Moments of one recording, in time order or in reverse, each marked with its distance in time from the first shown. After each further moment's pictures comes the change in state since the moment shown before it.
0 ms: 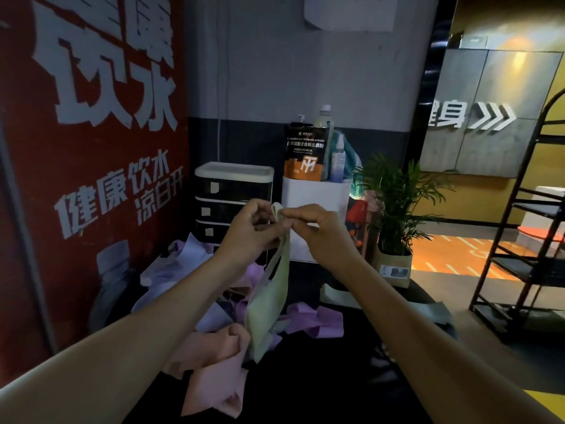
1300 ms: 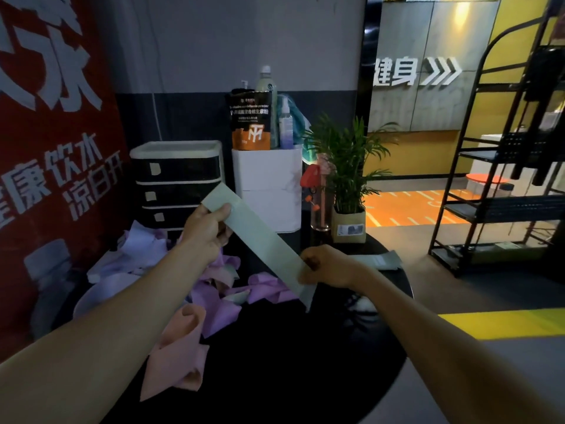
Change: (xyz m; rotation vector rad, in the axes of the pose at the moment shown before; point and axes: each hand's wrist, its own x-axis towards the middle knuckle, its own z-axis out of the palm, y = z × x) left_hand 0.029 -0.058 0.036 -0.349 0.315 -0.431; right_hand -0.078 0.109 -0.066 -0.244 -0.452 0.424
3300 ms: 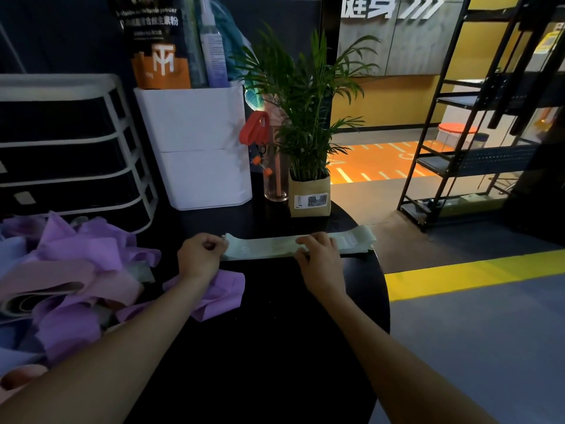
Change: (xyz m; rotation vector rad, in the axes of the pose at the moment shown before) left_hand 0.090 -0.191 0.045 0.881 0.086 0.203; right_hand 0.036 0.152 0.010 -0.170 0.571 0.234
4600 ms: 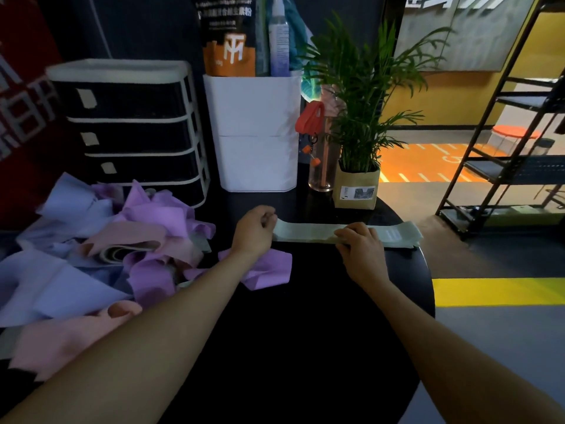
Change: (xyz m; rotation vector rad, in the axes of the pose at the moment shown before) left_hand -0.015 0.018 -0.024 0.042 -0.149 0.155; right_hand -0.003 -0.012 0.002 -0.164 -0.047 -0.087
